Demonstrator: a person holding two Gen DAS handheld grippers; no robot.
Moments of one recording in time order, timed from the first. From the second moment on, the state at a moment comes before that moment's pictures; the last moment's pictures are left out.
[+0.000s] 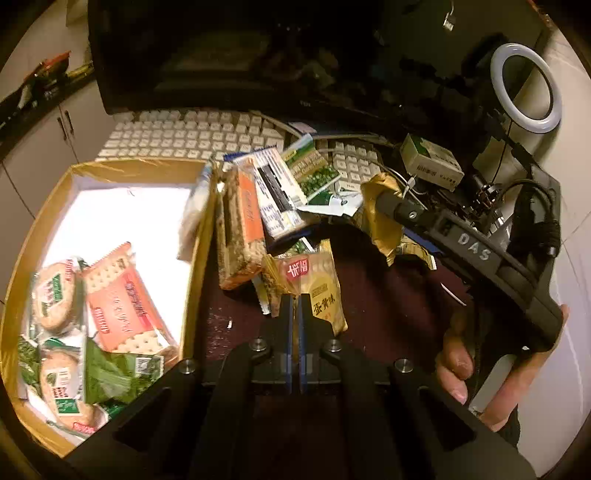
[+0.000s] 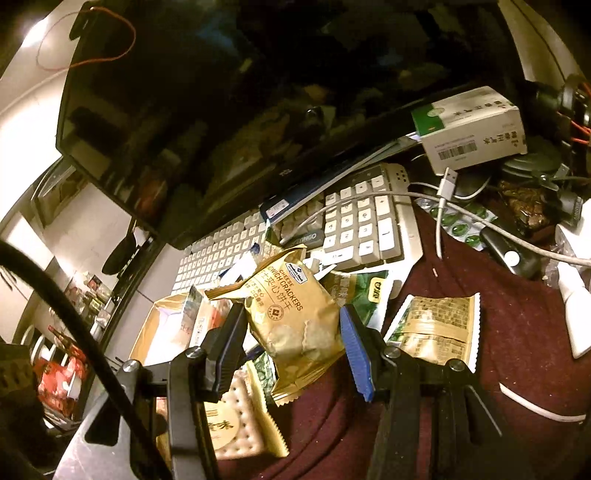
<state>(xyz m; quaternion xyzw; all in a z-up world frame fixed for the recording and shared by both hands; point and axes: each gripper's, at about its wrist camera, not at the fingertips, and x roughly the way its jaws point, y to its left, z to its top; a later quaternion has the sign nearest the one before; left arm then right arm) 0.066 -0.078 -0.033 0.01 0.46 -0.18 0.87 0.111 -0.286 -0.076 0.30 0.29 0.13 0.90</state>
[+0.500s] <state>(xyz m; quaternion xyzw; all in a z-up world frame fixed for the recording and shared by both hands) 0.051 -0.065 -0.016 0.00 0.44 -0.17 0.88 0.108 -0.261 -0.068 0.23 0.28 0.14 0.92</state>
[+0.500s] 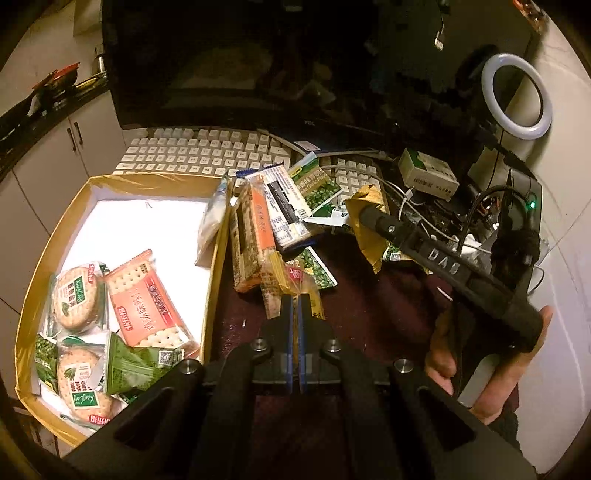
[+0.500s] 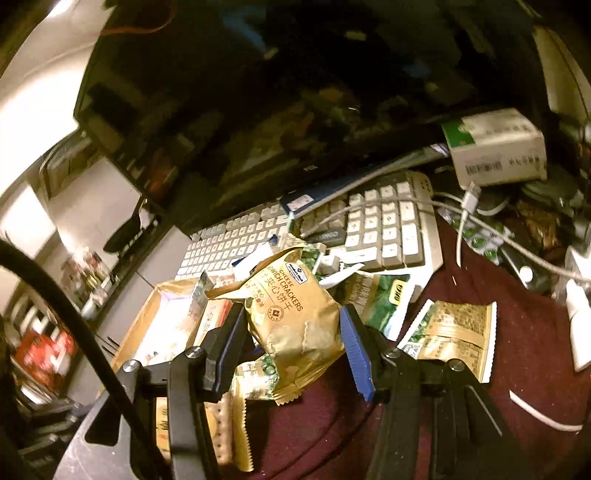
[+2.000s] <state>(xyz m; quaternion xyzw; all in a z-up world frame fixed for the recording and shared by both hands) 0.030 0.129 -0.005 -0.15 0.42 -0.05 0.90 0.104 -0.082 -0.032 0.09 0.36 0.26 0.89</state>
